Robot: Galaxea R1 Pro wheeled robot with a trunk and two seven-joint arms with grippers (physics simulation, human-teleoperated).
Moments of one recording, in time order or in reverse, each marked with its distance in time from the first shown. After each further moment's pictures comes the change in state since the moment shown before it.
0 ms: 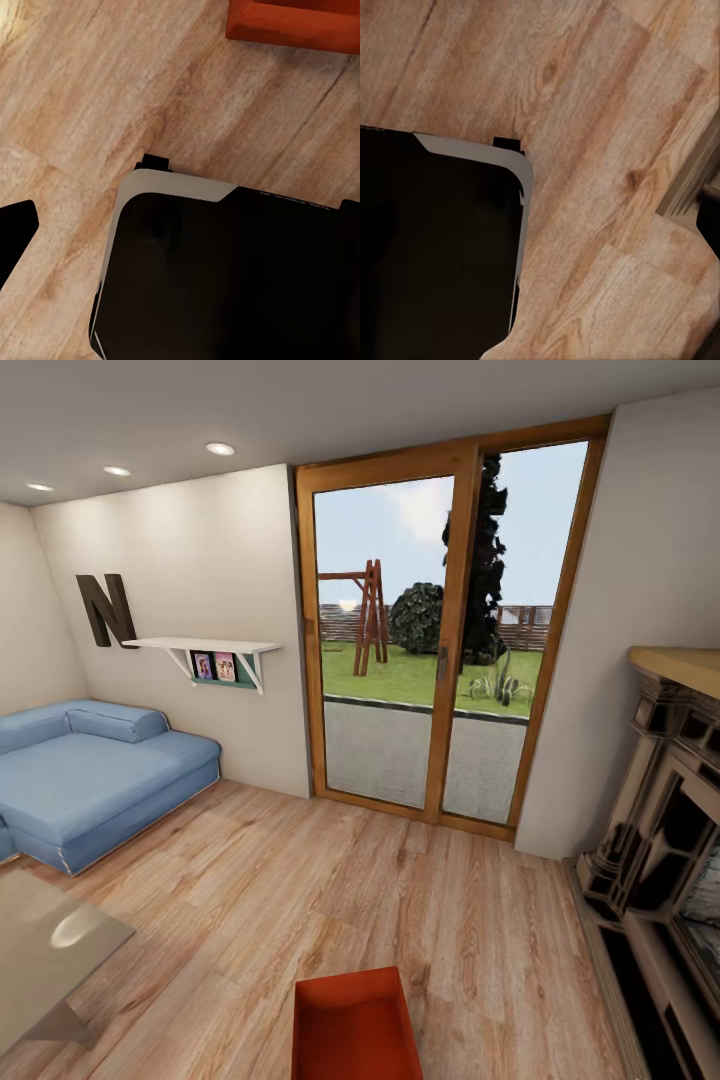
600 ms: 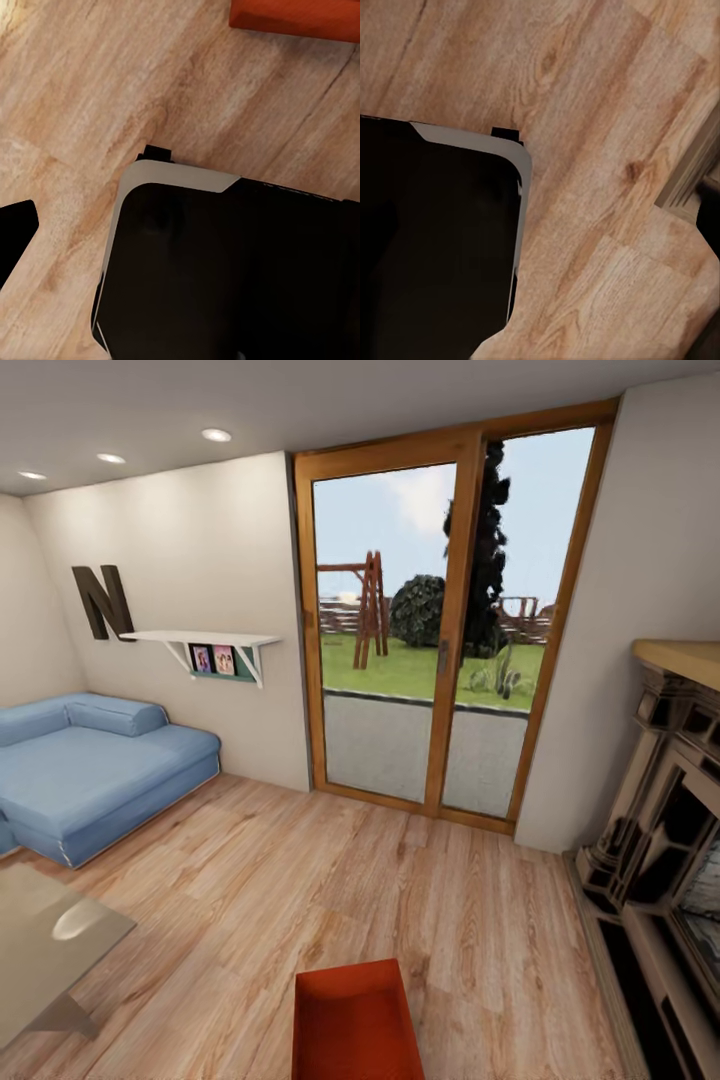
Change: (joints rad) left arm 0.000 0.000 0.000 0.000 0.000 0.000 0.000; right arm 0.000 -0.004 0.002 0.000 0.000 0.000 -0.002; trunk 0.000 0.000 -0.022
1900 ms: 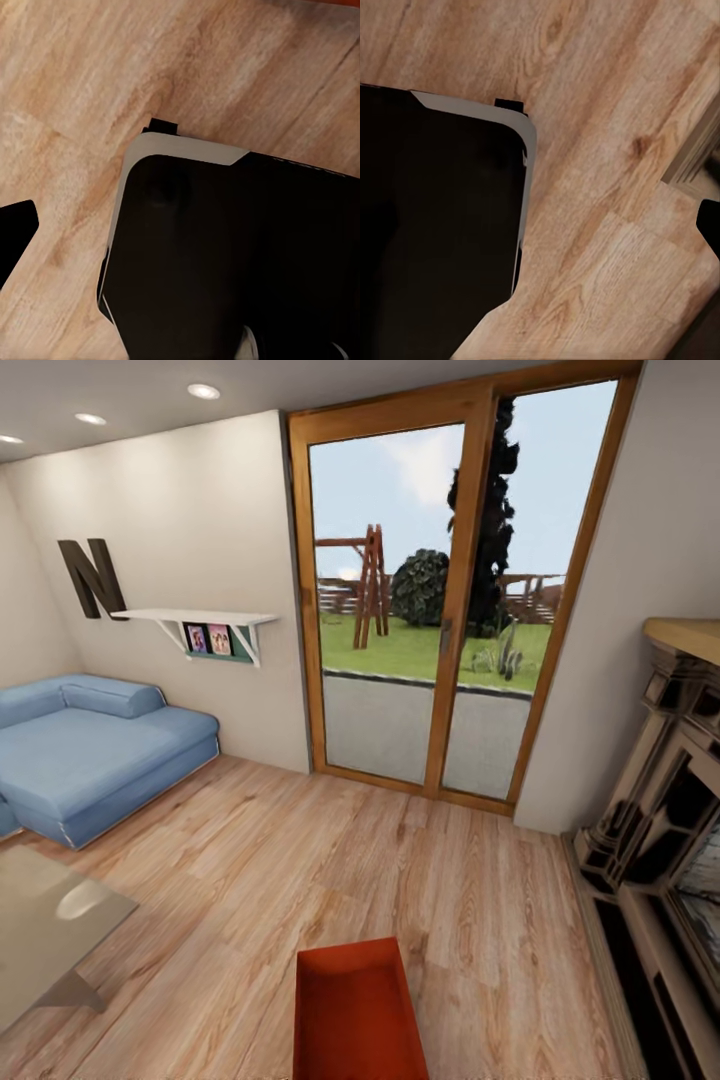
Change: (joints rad) left arm 0.001 -0.001 0.000 0.000 0.000 0.000 0.000; right arm 0.001 0.001 -0.002 0.000 -0.003 0.000 0.000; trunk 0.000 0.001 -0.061
